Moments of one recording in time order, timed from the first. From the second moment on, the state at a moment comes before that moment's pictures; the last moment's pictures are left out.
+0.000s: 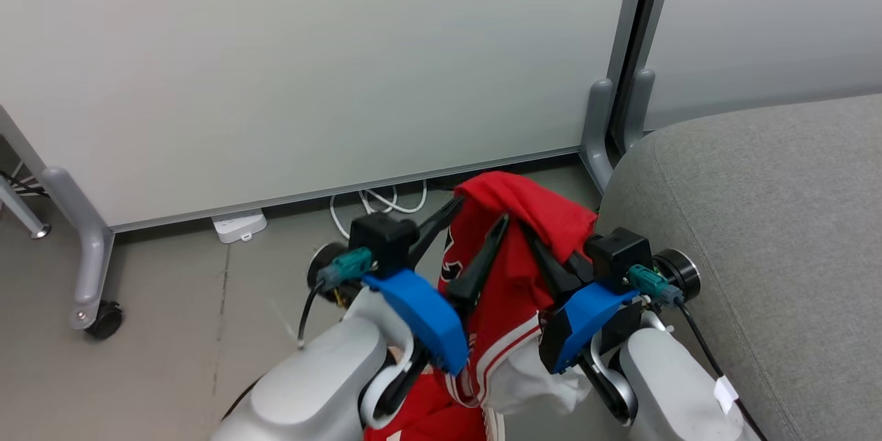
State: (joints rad) left arm -0.78 0.13 -1.08 0.54 -0.93 0.04 -0.26; right arm -0.46 -0.05 0.37 0.57 0.13 0.13 -0.15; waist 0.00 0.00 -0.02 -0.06
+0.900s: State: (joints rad) left arm -0.18 0.21 -0.54 0.27 -0.41 -0.02 -0.26; right arm -0.41 -0.05 0.29 0.50 0.08 0.13 -0.13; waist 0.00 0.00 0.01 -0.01
